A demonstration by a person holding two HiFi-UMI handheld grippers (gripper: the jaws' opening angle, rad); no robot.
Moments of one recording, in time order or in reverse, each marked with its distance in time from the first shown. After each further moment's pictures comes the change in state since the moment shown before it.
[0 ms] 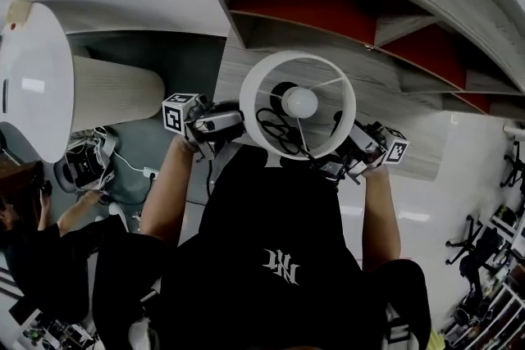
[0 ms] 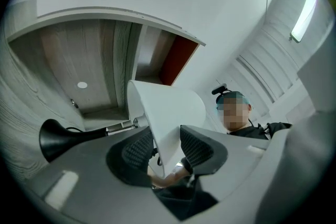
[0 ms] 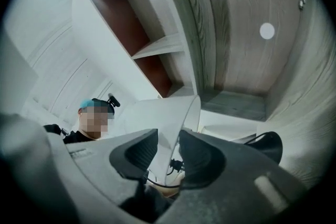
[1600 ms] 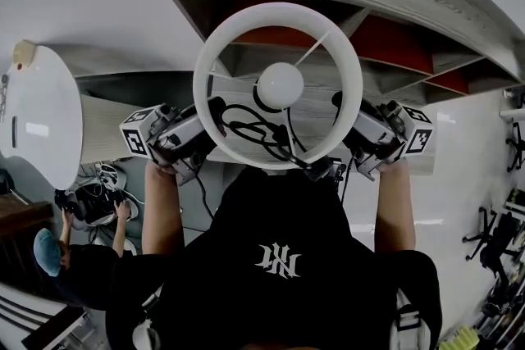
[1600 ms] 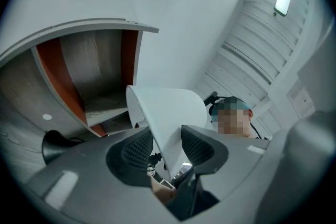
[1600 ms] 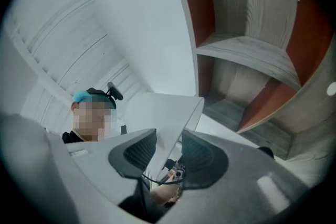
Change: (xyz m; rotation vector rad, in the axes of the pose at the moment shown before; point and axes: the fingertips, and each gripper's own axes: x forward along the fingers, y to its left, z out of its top) left arm 0.077 -0.141 0.077 0.213 -0.017 -0.020; right arm 0.105 0.137 0.059 -0.276 0.102 0.056
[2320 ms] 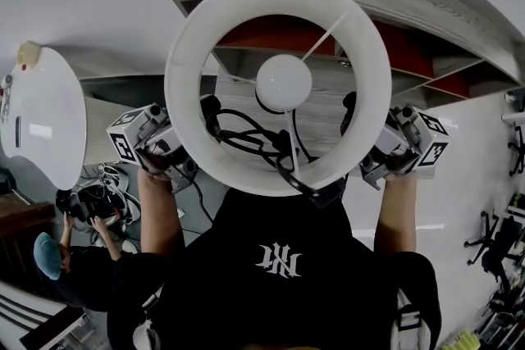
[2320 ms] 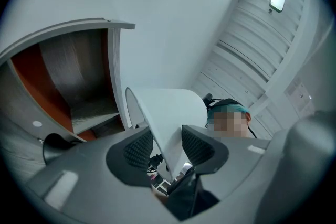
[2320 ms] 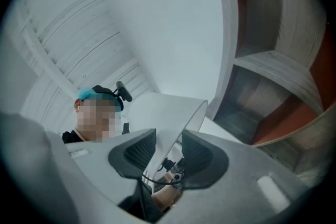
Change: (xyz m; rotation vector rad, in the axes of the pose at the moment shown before) left arm 0.037 -0.042 0.020 0.035 -0.006 -0.032; right arm 0.017 0.050 0.030 -0.108 -0.033 0.047
